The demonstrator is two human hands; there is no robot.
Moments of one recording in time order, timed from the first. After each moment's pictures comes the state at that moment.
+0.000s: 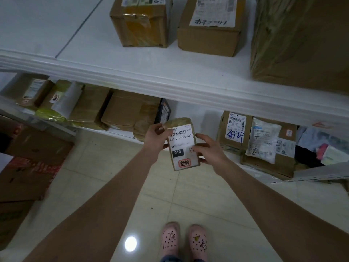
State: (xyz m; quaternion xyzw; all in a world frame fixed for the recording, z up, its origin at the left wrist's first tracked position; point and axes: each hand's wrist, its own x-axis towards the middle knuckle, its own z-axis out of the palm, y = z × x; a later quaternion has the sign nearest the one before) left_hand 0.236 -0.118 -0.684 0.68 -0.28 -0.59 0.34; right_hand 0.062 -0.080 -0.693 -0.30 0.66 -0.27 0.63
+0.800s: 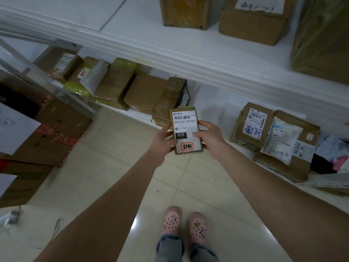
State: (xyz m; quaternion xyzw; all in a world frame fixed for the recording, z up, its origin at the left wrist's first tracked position) left_hand 0.272 -0.051 -0.681 0.63 -0.24 -0.64 0.36; right_hand 0.119 -0.090 -0.688 -0.29 0.68 -0.26 0.62
